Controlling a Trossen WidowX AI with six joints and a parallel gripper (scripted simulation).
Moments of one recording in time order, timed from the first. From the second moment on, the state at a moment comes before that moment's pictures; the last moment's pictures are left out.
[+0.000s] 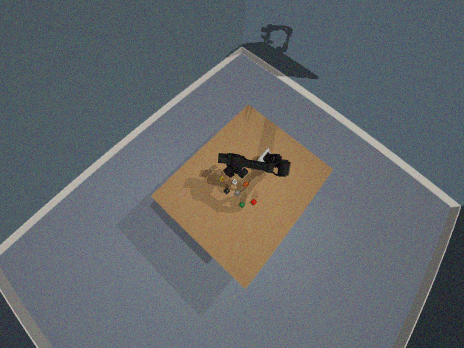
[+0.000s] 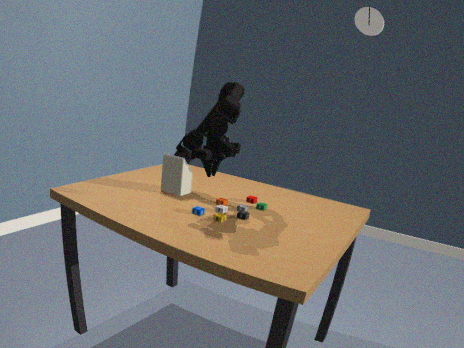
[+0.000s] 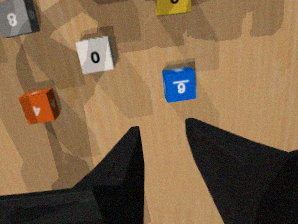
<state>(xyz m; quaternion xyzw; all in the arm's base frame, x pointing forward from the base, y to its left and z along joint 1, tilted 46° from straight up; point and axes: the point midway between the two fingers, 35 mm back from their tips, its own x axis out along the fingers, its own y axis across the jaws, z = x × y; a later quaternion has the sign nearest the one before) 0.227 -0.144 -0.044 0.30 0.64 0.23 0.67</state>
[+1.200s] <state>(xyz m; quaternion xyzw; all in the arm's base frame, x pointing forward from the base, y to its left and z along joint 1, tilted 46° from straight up) 0.230 -0.097 -0.152 0.29 0.64 0.24 0.67</state>
